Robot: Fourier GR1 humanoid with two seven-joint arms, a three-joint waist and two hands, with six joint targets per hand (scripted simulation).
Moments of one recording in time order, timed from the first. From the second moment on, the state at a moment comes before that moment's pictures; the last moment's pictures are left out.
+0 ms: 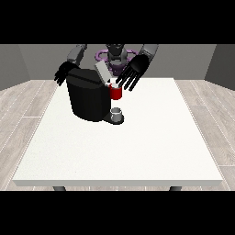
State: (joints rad) left arm -1.16 0.43 0.05 -0.62 -0.76 -0.20 -0.15; right arm -0.32 -0.03 -0.07 -1.33 -0.03 -0.20 -0.08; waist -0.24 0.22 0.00
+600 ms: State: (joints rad) left arm -1.03 0.36 0.14 -0.64 -0.64 -0.21 -0.17; right arm -0.19 -0.05 -0.09 -1.34 -0.07 -0.17 -0.09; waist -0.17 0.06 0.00
